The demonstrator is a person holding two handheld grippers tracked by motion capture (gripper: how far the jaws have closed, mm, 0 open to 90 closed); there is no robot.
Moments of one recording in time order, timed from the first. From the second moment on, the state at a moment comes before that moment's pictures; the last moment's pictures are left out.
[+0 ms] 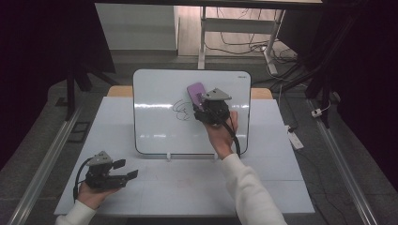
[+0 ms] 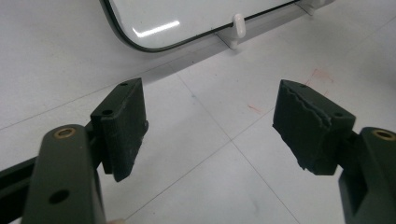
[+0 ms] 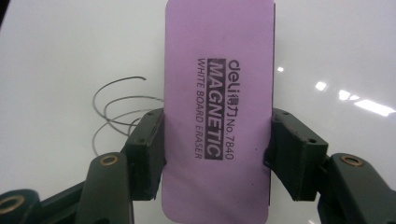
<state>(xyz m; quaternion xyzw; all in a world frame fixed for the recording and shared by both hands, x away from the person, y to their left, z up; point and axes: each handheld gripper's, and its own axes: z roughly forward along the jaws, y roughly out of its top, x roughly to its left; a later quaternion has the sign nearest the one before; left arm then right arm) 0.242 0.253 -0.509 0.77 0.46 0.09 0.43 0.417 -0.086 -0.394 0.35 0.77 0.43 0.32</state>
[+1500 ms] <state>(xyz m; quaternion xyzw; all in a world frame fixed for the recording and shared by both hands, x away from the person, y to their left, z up) 0.244 0.254 -0.511 0.77 0.46 0.09 0.43 0.397 -0.026 -0.415 0.28 0.81 0.39 0.33</state>
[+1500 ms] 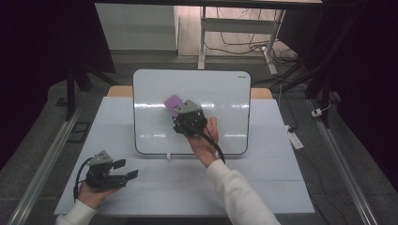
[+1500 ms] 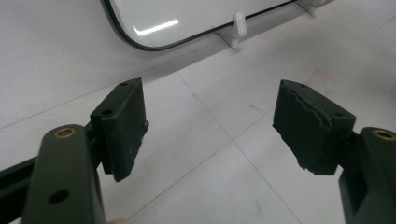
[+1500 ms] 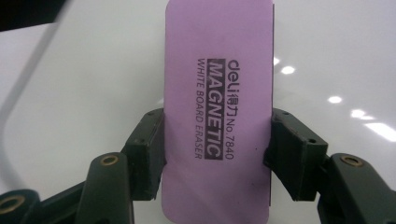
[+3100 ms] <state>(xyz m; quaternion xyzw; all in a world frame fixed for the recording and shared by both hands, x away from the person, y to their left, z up) 0.244 0.255 -0.511 0.77 0.46 0.09 0.43 0.407 -0.015 -0.402 0.29 0.81 0.39 0.31</state>
